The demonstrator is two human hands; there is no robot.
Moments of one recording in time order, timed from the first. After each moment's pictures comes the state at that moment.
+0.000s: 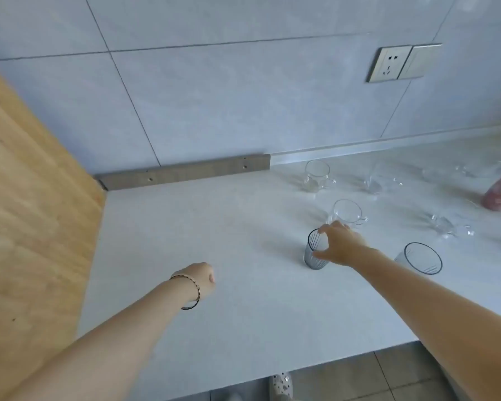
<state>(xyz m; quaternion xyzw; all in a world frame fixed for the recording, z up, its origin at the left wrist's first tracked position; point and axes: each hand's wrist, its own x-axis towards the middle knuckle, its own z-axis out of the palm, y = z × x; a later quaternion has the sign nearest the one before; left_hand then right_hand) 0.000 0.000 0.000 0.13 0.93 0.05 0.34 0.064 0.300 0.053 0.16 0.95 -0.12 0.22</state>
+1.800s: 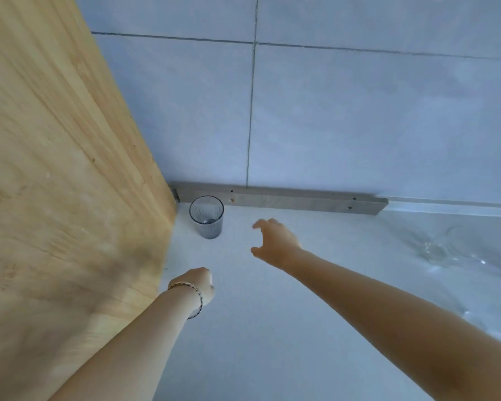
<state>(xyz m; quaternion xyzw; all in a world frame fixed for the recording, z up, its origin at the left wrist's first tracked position) -0.179 -0.159 -0.021 0.00 0.93 0.07 0.37 -0.211 0.020 0.025 -0.01 0.96 -0.21 0.21</state>
